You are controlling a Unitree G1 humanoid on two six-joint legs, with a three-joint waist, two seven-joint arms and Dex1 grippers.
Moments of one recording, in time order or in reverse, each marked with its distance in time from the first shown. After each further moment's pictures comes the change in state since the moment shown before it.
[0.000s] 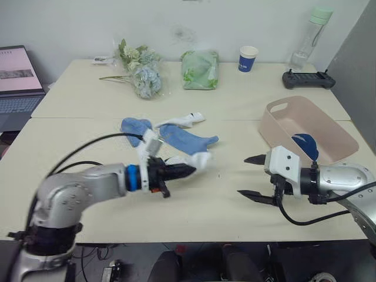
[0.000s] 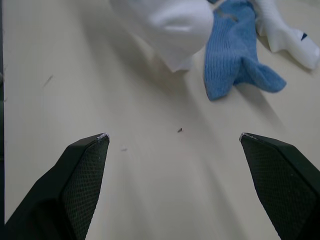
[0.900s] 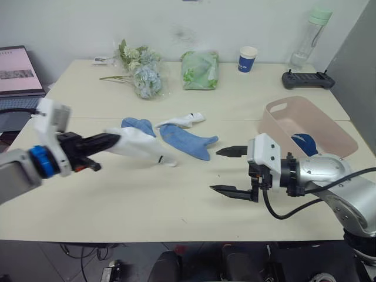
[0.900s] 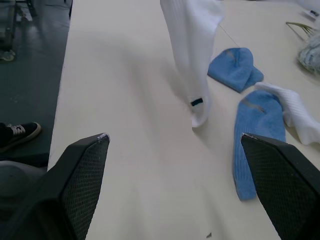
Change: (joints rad) left arm 0.186 0.405 0.627 0.044 -0.051 0.042 0.052; right arm -0.240 0.210 0.125 0.017 0.129 0.040 -0.032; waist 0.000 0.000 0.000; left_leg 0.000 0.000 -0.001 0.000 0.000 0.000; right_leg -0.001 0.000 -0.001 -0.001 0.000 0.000
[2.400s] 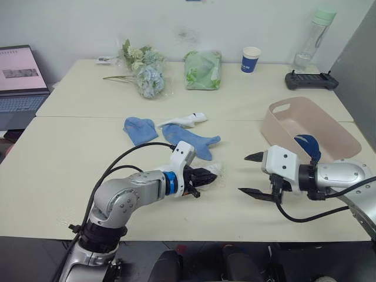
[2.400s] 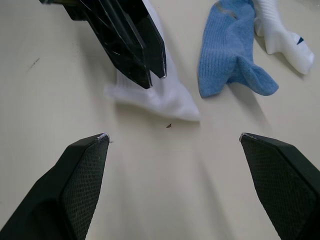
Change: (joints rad) left arm -0.235 -0.658 -0.785 -0.013 0.350 -0.039 0.044; right arm 0.161 -0.256 -0.058 0.026 -0.196 -0.100 0.055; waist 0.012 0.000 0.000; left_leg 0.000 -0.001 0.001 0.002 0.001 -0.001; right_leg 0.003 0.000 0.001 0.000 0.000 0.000
